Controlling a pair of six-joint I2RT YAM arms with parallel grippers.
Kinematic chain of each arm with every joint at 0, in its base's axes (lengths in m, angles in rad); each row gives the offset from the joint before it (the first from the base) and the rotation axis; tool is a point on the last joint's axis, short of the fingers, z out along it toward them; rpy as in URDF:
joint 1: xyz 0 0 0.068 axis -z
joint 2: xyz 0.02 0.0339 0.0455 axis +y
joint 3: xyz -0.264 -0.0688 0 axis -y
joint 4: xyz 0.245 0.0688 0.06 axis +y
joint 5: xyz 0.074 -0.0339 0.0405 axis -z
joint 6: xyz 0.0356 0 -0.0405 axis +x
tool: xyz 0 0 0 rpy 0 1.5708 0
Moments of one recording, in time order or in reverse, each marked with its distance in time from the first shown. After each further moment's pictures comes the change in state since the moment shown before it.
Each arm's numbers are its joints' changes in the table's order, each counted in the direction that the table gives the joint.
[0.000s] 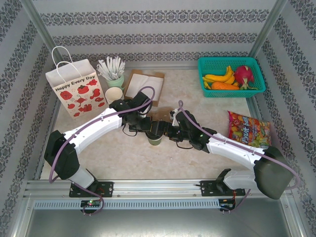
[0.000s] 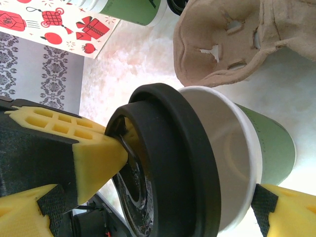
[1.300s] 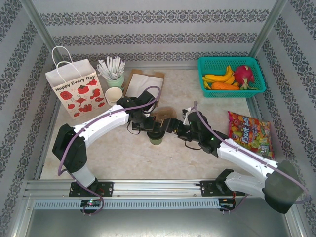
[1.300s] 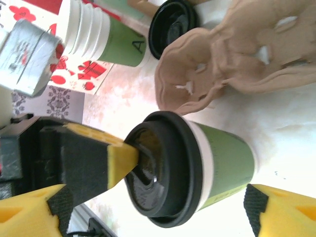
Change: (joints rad) left arm 0.003 0.112 0.060 0.015 -0.009 0.031; right arm 0.097 -0.172 -0.079 0.050 0.063 0.025
